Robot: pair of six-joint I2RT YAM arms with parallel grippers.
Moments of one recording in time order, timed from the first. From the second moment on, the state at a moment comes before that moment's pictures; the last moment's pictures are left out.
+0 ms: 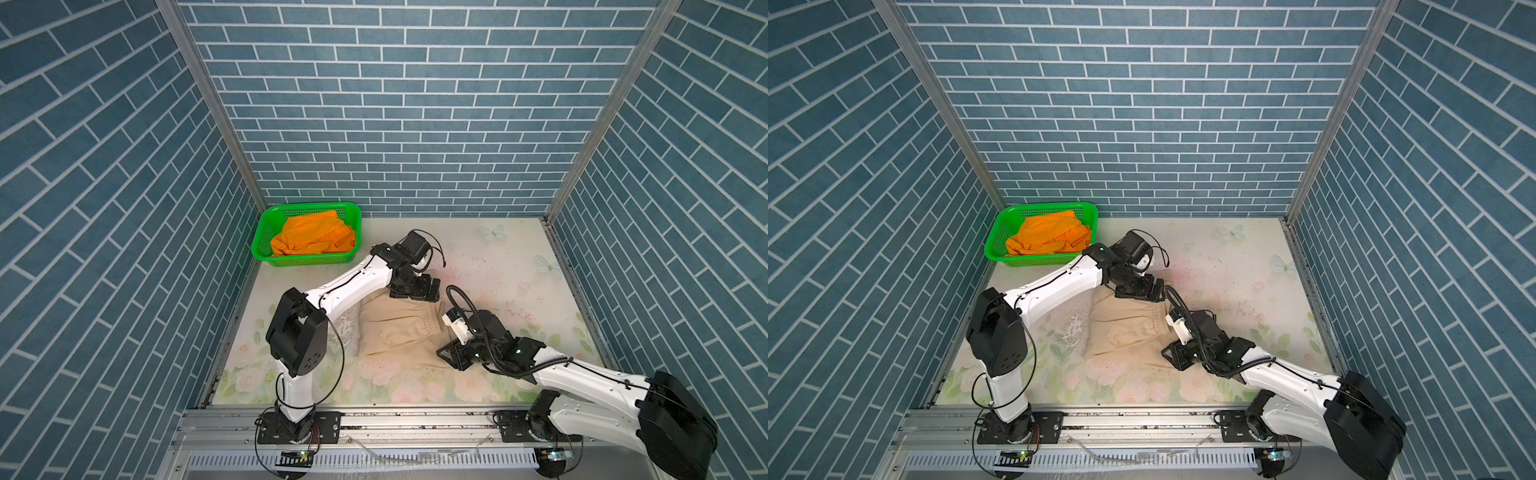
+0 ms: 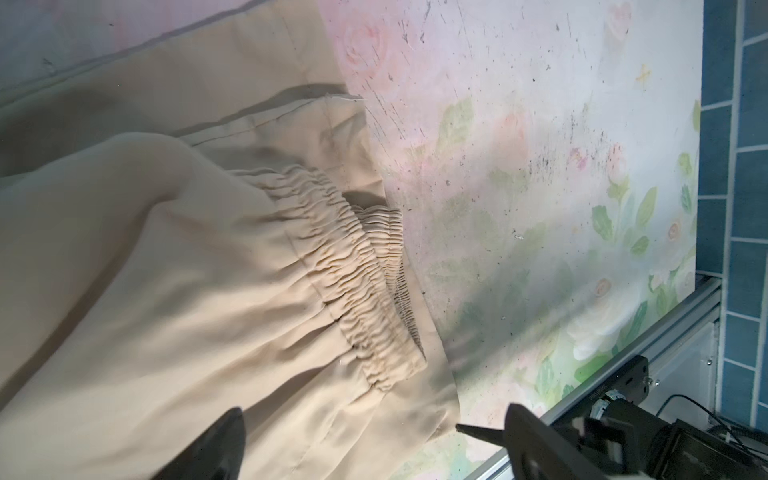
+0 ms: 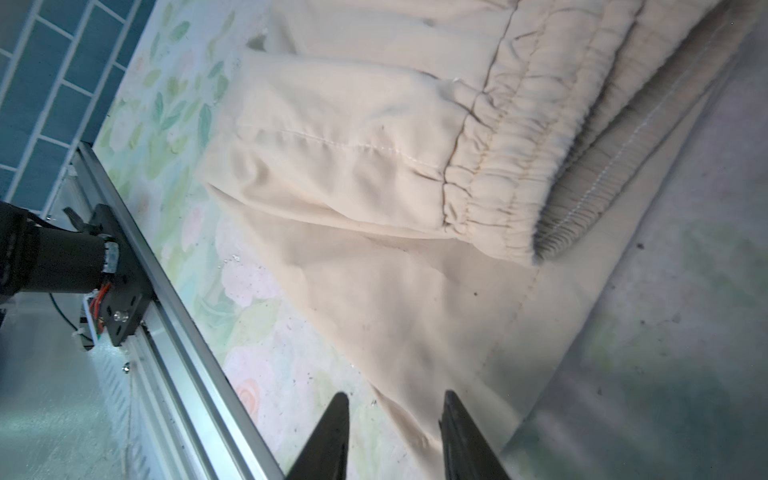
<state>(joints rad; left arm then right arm) -0.73 1.88 1.63 -0.91 0.26 -0.48 0.85 1.03 0.43 -0.19 -0.28 0.41</state>
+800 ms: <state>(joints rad) -0.39 1.37 1.21 -0.91 0.17 -0.44 0.64 1.32 0.52 0.04 -0.52 0.73</state>
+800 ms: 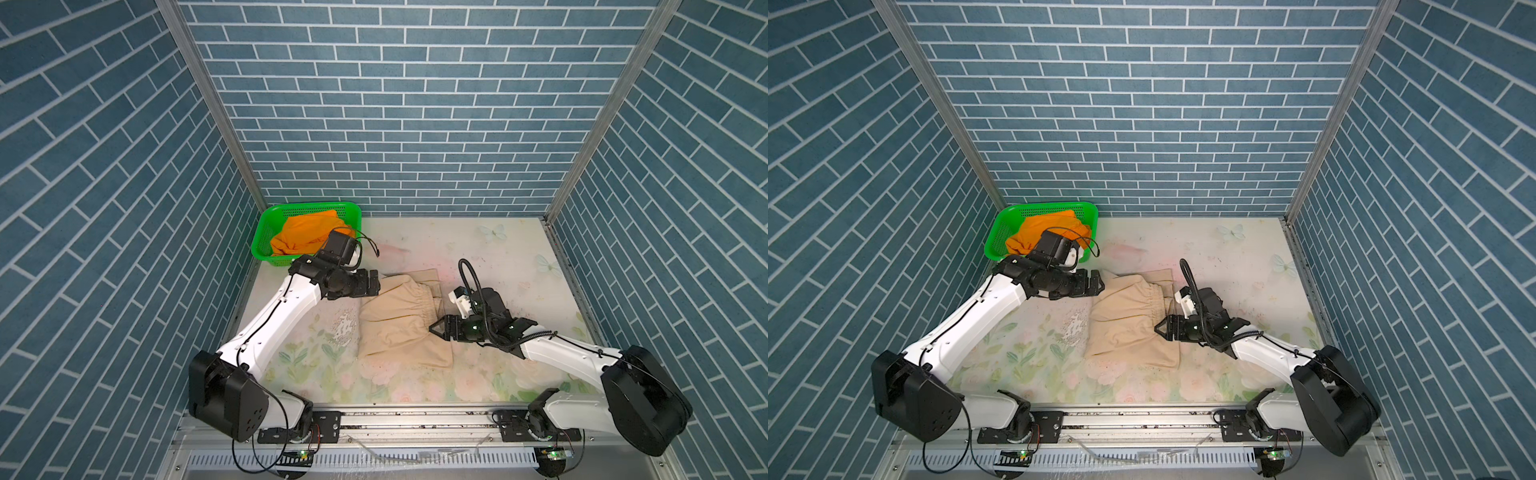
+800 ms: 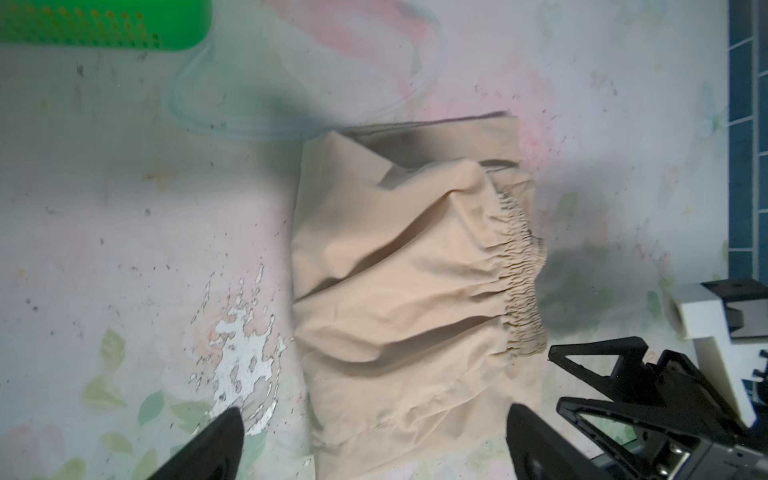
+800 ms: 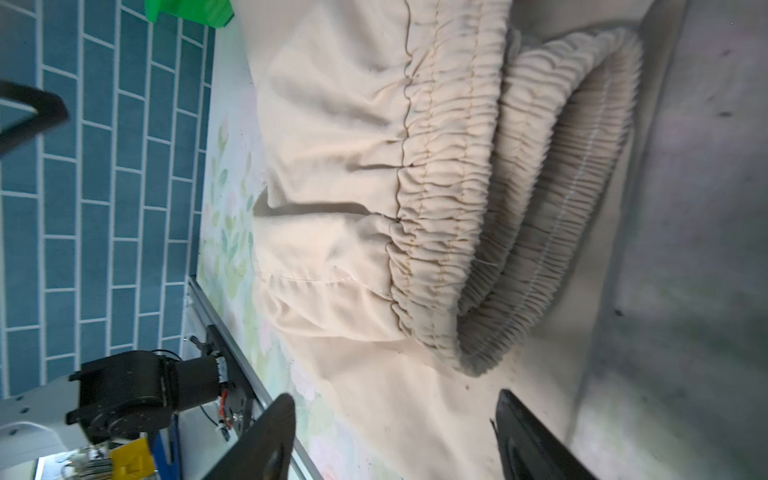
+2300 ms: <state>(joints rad) -0.36 1.42 1.02 -0.69 0.26 -0.40 0.62 1.42 0.55 0.18 -0.51 0.84</state>
